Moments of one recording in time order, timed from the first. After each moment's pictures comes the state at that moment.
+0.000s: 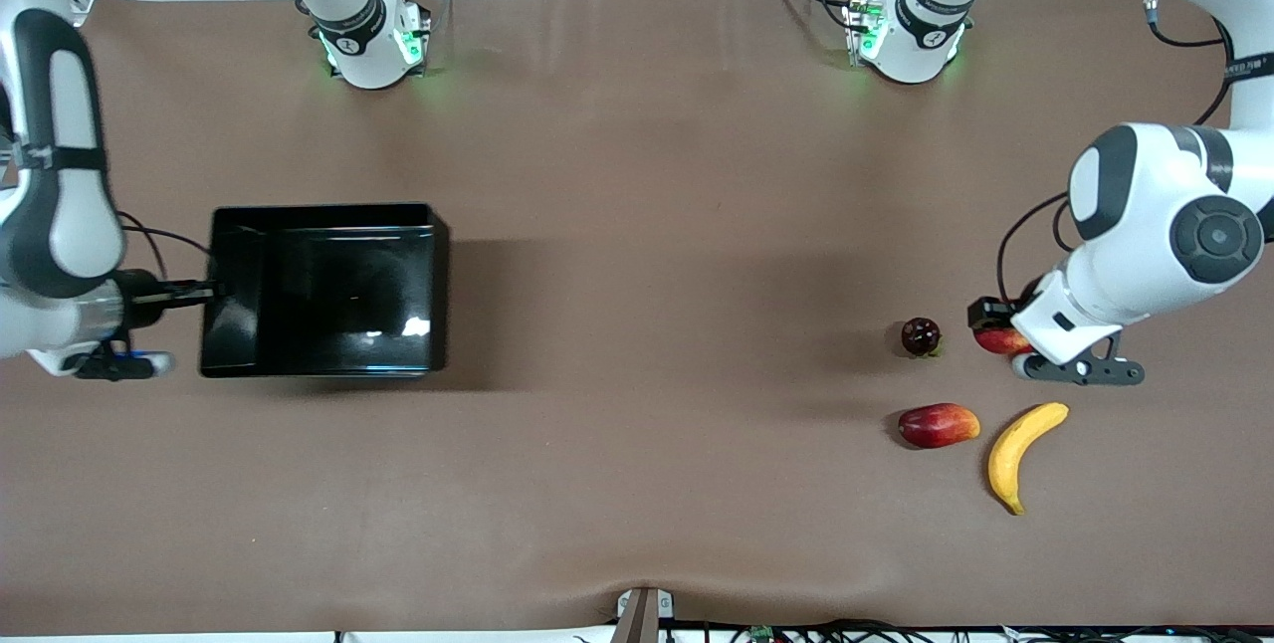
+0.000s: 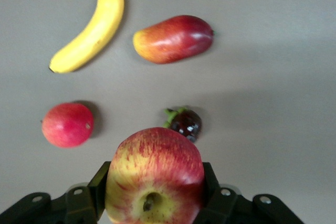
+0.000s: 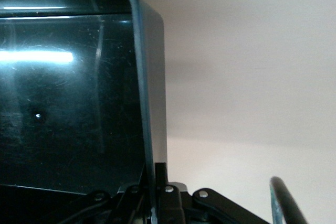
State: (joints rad) left arm 0.08 0.31 -0.23 -1.73 0.11 1.95 -0.11; right arm -0.15 0.47 0.07 -1.52 0.11 1.52 -0.11
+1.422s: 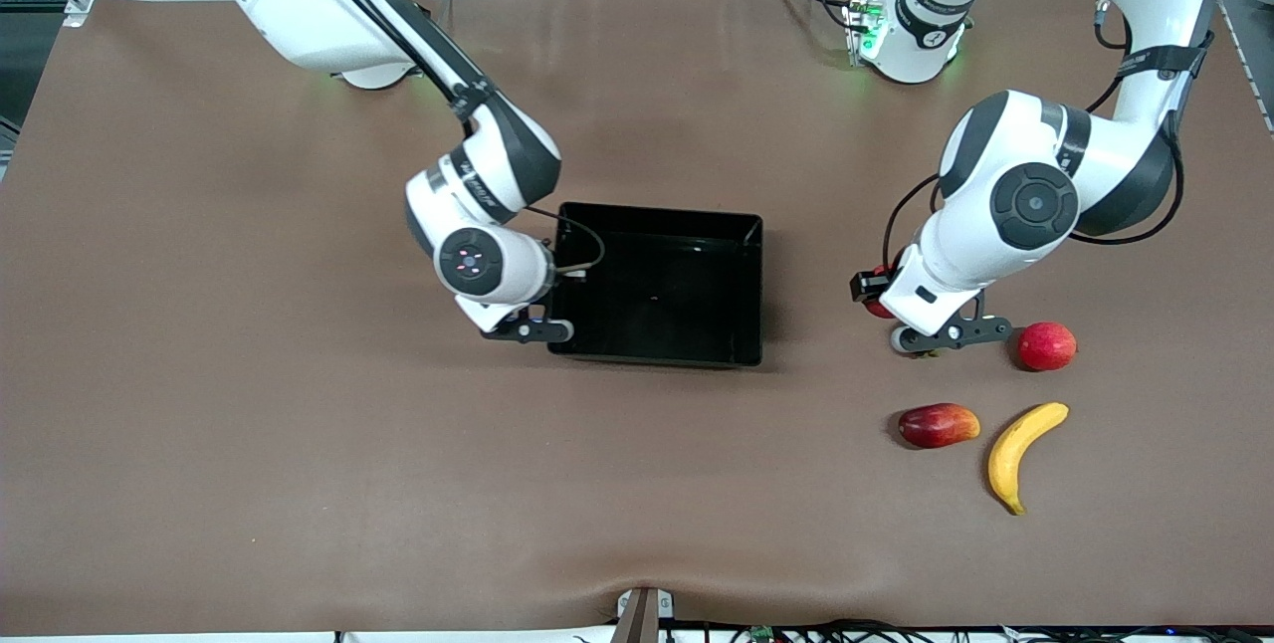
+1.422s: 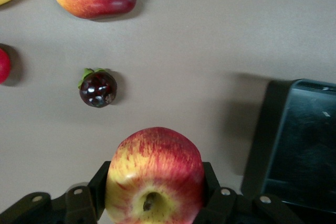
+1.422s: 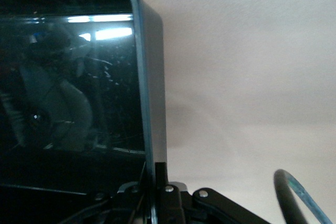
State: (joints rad) left arm 0.02 0.32 -0.39 -1.74 0.11 1.92 -0.52; right arm 0.36 0.65 0.28 -1.56 0.10 2.00 0.62
